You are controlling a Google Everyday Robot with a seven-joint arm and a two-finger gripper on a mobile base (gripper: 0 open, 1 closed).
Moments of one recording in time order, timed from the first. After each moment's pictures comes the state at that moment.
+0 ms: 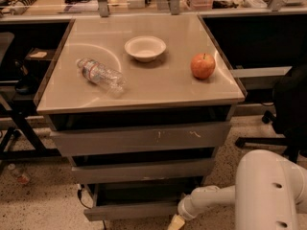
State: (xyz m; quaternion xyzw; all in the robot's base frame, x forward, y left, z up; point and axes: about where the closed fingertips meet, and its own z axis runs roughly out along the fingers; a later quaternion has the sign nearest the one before) arm 0.453 -0.109 0.169 -0.49 0.85 0.17 0.13
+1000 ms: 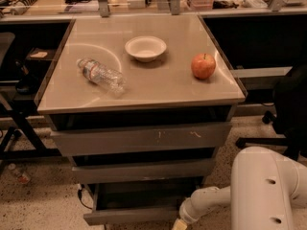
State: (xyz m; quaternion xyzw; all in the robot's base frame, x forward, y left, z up) arm 0.437 -0.120 0.164 -0.49 0.85 0.17 0.10
